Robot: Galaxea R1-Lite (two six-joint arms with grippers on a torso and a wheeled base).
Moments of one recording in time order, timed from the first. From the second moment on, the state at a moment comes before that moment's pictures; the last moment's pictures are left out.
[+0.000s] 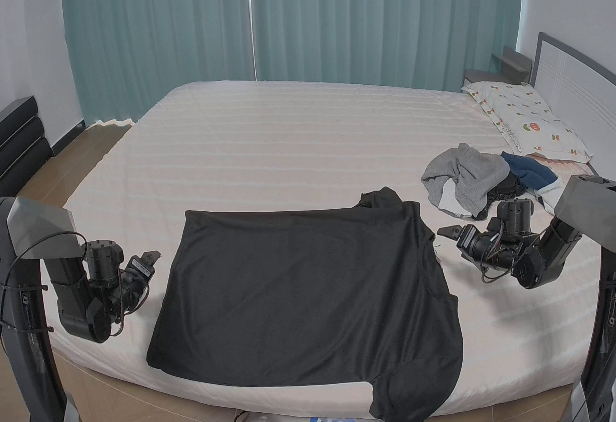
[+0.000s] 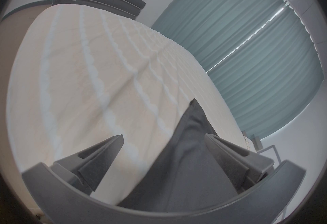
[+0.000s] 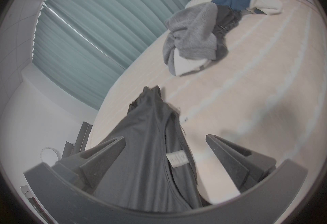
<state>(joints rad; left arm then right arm) 0.07 2.32 -0.48 -1.33 0.02 -0.92 0.06 2.30 -0.87 -0.92 0.22 0.70</state>
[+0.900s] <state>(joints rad) 0.04 2.27 -0.08 -1.55 -0.09 -0.94 0.05 2.25 -0.56 -1.10 0.42 0.88</state>
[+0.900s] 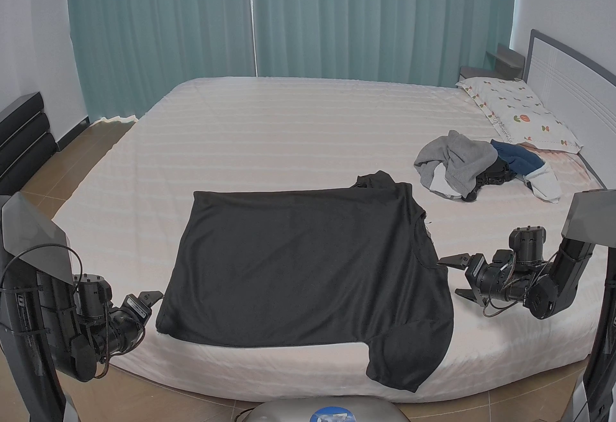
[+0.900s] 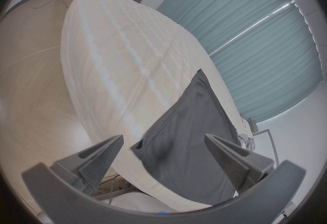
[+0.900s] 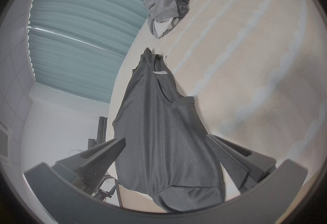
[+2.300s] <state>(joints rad) -0.03 2.41 -0.13 -1.55 0.11 -0.79 0.05 2.28 -0.51 -1.20 0.41 0.88</state>
